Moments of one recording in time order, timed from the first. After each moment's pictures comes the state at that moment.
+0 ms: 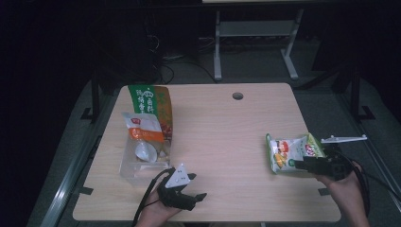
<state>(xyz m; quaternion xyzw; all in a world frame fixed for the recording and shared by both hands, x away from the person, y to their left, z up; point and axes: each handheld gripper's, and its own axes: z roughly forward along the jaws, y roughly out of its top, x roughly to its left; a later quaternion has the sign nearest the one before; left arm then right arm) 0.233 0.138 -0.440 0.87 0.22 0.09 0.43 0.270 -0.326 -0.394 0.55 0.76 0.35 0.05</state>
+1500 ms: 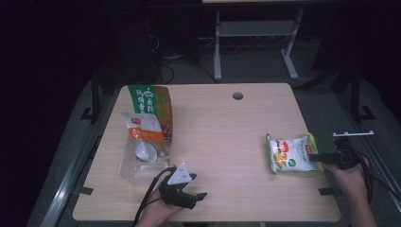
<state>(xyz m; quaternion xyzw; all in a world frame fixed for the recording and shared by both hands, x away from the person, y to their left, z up) 0.240 0.136 -0.448 0.87 0.24 0.07 0.42 0.318 -0.393 -0.447 0.65 0.70 0.30 0.05</state>
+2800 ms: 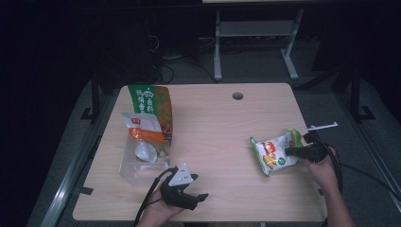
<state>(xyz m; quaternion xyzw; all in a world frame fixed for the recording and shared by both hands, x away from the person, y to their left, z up) 0.238 0.133 -0.446 0.88 0.23 0.07 0.42 0.345 -0.317 -0.444 0.57 0.76 0.31 0.04</state>
